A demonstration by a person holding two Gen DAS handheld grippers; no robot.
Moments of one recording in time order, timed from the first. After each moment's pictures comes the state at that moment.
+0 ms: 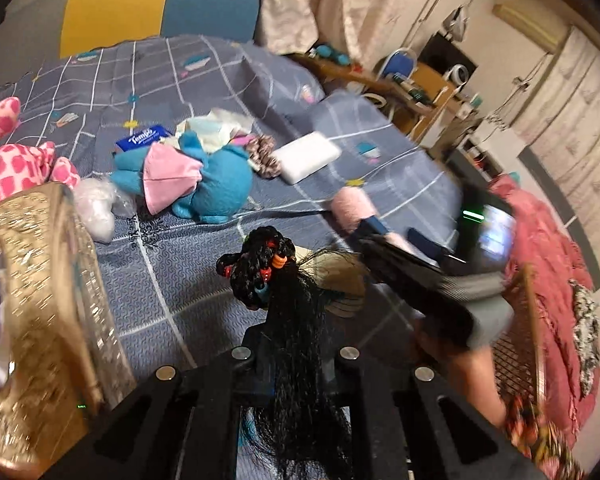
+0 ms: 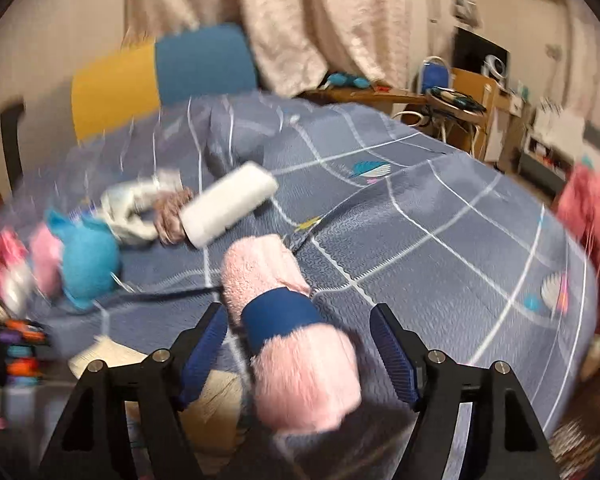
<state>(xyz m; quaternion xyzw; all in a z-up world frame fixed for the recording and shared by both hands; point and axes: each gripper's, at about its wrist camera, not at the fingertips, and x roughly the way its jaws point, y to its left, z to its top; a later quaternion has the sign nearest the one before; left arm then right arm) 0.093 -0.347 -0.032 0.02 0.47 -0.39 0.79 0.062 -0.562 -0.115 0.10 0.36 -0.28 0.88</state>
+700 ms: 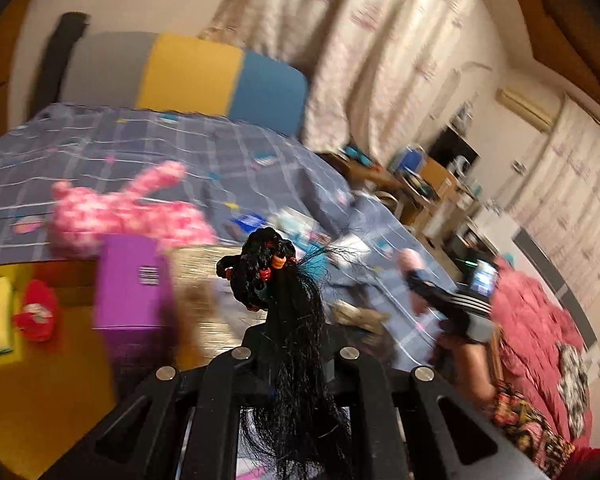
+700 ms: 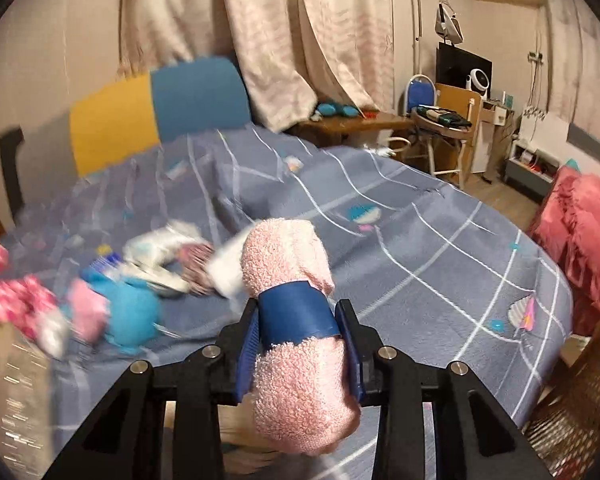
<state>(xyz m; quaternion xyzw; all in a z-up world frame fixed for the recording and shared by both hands) 0.088 -0.148 0.048 -0.09 0.36 -0.35 0.86 0.042 -0.531 -0.036 0.13 0.29 -0.30 0.90</state>
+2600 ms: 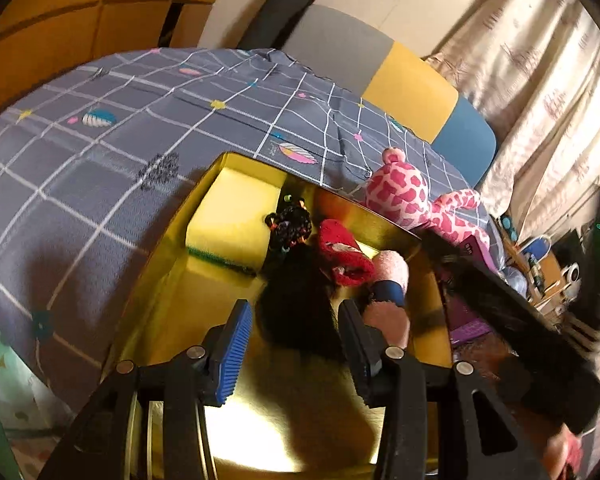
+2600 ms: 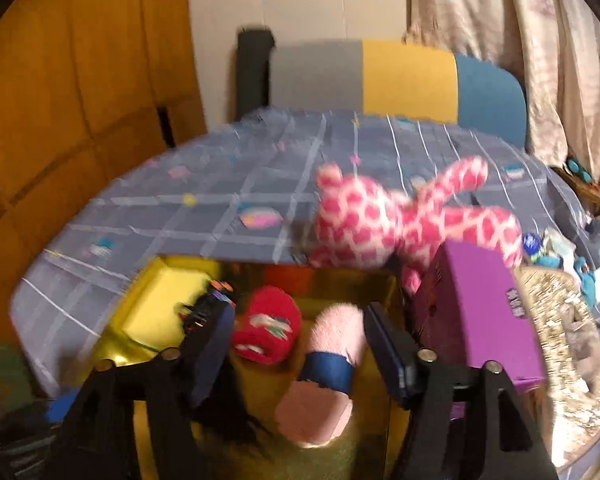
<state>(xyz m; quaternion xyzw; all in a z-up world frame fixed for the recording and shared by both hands) 0.126 0.117 -0.062 -0.21 0.43 -0.10 0.87 0.174 -0.061 -0.028 0.03 0.33 0.03 0.94</state>
